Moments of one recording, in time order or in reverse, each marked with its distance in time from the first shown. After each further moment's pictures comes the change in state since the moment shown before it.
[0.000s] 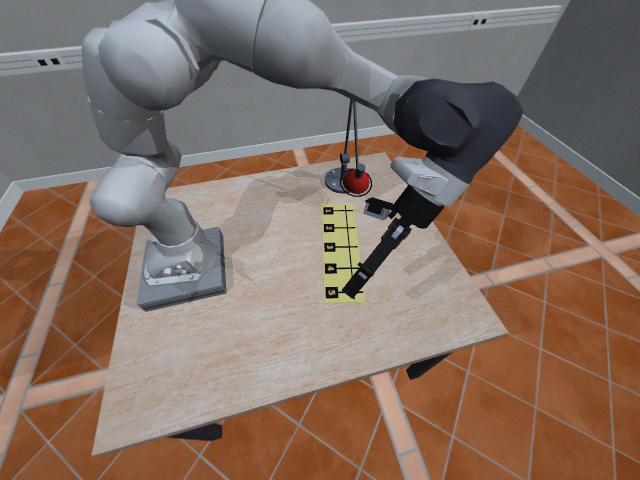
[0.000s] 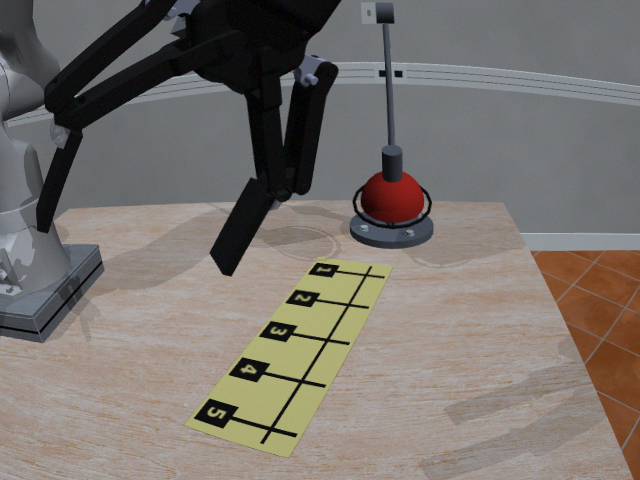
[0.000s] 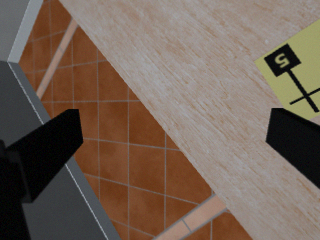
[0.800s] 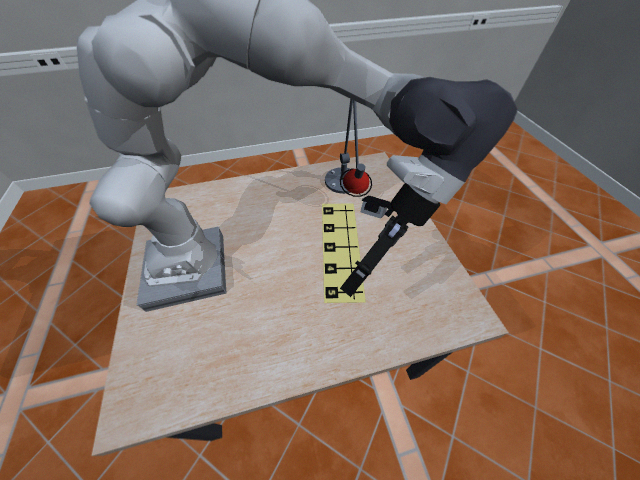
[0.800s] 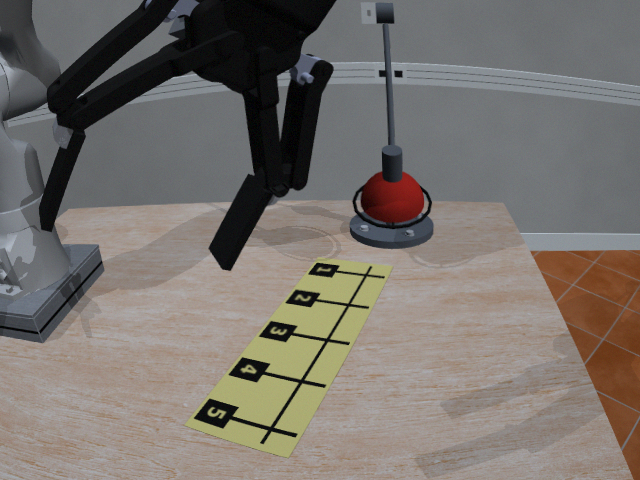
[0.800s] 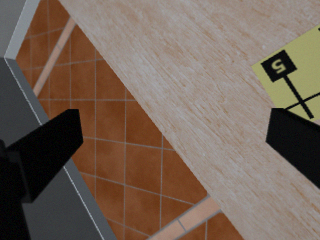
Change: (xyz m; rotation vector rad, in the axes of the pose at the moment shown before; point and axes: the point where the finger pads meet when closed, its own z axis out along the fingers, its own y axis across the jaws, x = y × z) arm 0.006 0.003 0.001 -0.006 -0.005 -0.021
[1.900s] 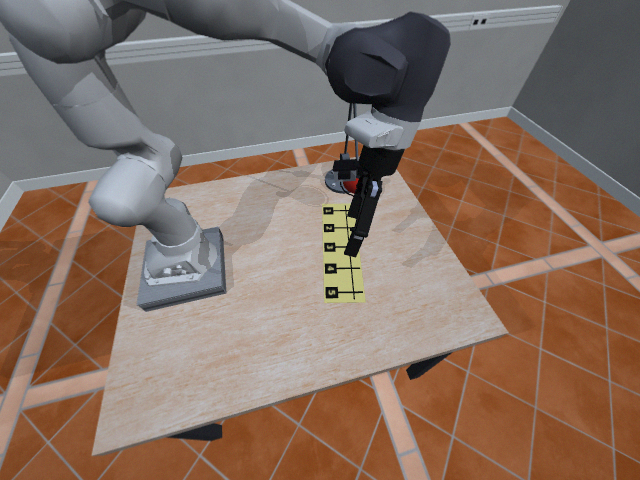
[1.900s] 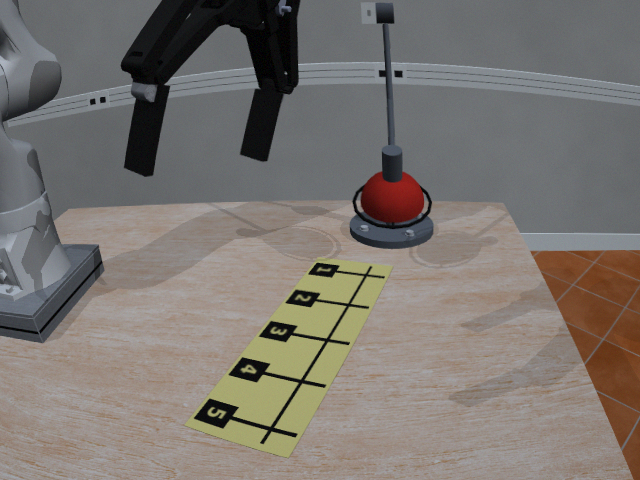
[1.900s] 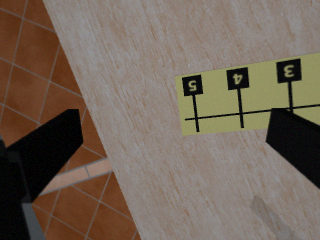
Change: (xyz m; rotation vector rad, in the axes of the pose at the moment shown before) arm 0.072 0.062 -0.044 -0.202 -0.229 -0.403
